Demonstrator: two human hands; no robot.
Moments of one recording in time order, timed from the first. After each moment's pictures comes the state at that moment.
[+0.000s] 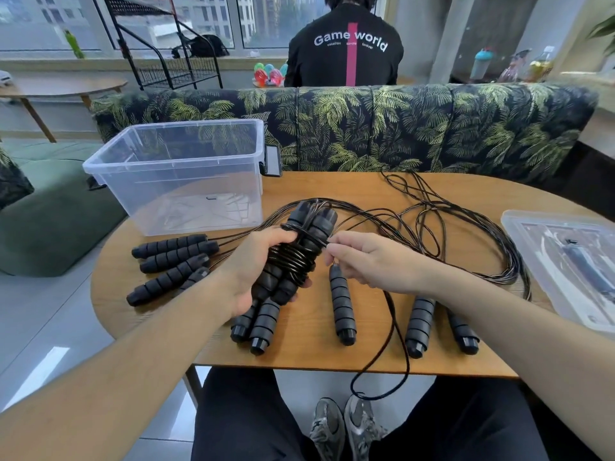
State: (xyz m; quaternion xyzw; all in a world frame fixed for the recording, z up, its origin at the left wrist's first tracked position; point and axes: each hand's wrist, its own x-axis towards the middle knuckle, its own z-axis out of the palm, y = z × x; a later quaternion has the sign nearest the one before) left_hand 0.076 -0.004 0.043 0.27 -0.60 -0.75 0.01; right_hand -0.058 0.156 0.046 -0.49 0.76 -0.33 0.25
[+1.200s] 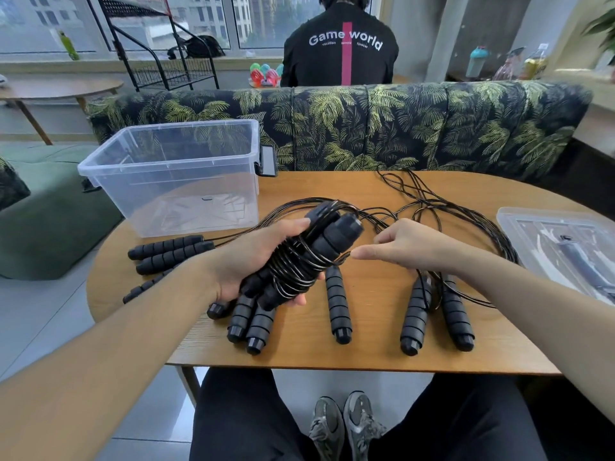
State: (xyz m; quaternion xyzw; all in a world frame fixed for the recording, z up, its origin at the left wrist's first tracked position) left_hand 0.074 -0.012 0.062 0.09 -0.67 -0.72 -0.13; right_hand -0.113 0.184 0.045 -0.42 0.85 -0.24 0.21
